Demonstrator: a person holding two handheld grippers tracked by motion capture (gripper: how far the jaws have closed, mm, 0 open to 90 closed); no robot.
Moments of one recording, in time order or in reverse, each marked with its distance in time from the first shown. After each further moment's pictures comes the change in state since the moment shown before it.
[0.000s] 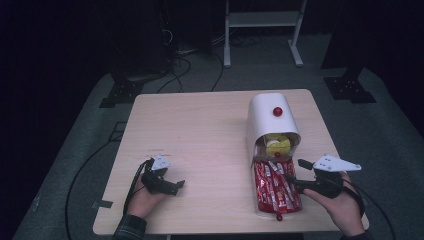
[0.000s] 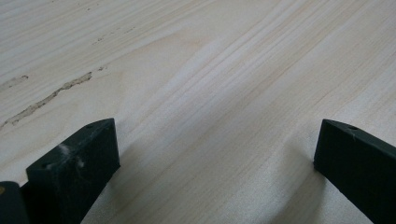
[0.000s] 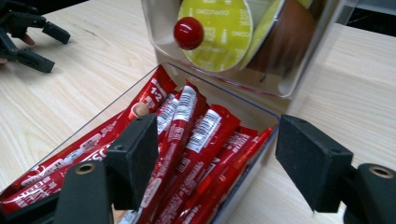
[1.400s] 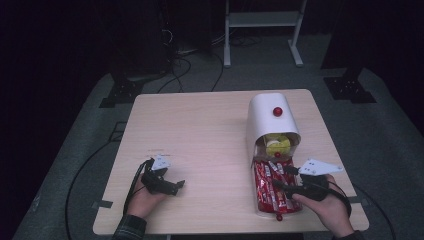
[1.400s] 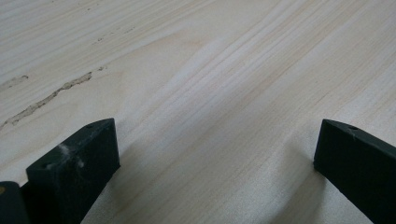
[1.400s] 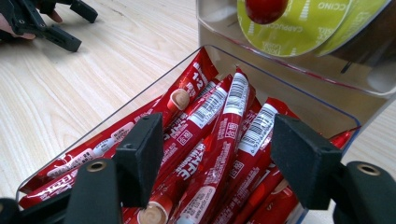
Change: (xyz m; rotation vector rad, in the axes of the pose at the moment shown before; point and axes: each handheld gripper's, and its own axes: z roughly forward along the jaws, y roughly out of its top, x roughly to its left) left arm 0.000 0.000 0.000 0.000 0.000 0.000; right arm 0.018 -0.005 0.022 0.048 0.084 -0.050
